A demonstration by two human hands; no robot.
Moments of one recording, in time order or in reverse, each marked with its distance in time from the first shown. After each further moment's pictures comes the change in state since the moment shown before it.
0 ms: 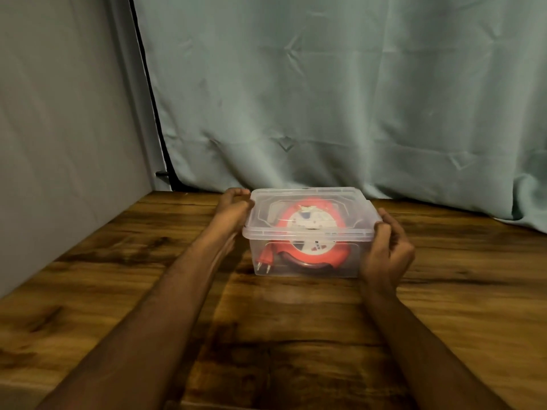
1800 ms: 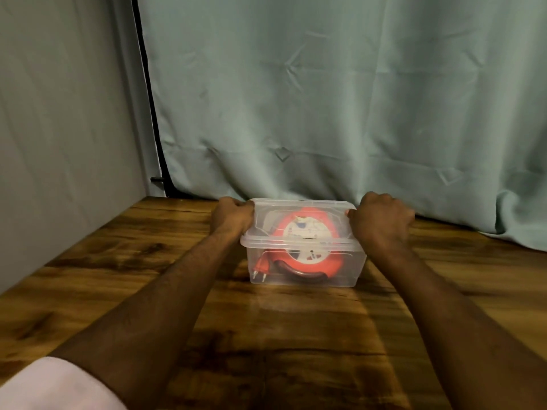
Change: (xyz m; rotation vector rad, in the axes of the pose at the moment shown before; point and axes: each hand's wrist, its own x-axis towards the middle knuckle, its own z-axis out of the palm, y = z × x) left_hand 0.001 0.012 0.008 0.377 0.159 -0.016; right_hand 0.065 -0.064 0.030 -1.548 -0.371 -0.404
